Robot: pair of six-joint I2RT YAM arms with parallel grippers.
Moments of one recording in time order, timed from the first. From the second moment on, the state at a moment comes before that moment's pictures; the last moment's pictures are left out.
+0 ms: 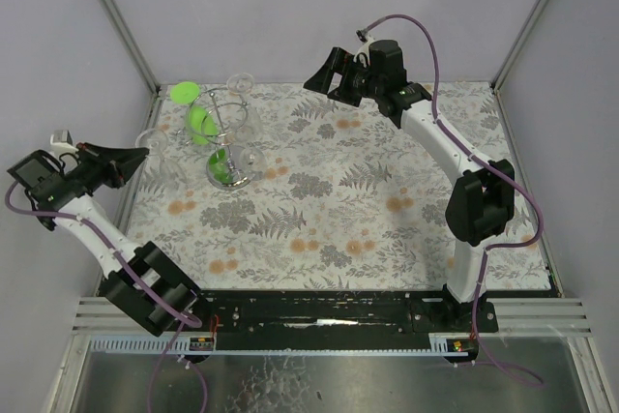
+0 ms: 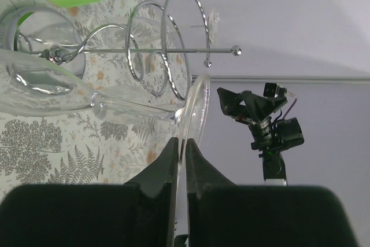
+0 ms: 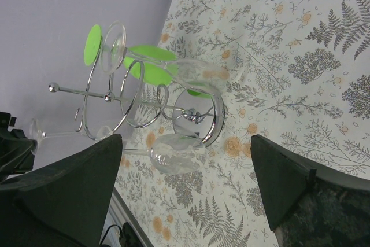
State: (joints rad) left arm 0.92 1.21 1.04 -0.46 1.25 -0.78; right arm 0.42 1.92 1.80 -0.23 -0.41 0.71
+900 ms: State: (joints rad) left arm 0.85 1.14 1.58 -0.65 1.30 -0.42; right arm 0.35 1.92 1.91 -0.46 -0.41 0.63
